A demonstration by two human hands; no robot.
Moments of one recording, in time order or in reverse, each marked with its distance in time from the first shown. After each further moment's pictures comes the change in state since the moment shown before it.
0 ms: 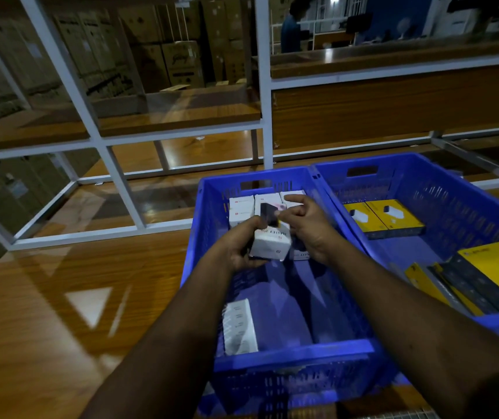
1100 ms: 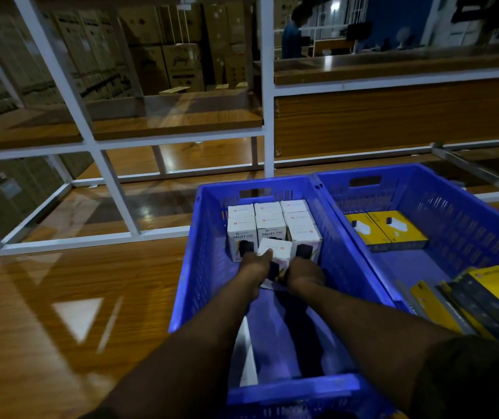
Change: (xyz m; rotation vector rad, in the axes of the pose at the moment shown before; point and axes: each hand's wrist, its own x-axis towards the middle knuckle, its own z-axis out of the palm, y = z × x) left_hand 0.090 -0.053 0.016 0.084 0.303 0.148; right_hand 0.014 0.078 0.010 -1.221 0.058 0.397
